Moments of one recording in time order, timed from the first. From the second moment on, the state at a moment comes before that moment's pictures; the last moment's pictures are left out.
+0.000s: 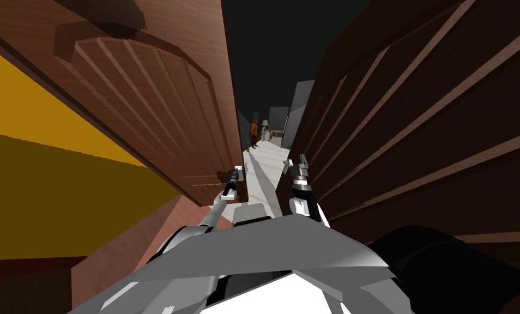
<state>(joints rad) -0.41 0.05 -0.04 -0.74 0.11 -0.45 -0.04</state>
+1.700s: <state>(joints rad) -0.42 0.04 -0.06 -0.75 0.11 -0.43 -0.04</state>
